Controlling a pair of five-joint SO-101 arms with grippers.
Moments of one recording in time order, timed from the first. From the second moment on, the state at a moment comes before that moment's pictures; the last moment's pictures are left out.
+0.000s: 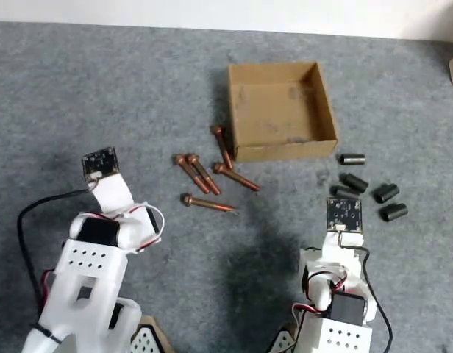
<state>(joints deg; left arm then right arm) 1.5 -50.8 65.6 62.5 35.0 8.4 -104.6 95.7 71.3 11.1</state>
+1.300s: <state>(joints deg) 4.7 4.2 11.5 81.6 74.4 8.4 -104.6 95.7 71.3 11.1</state>
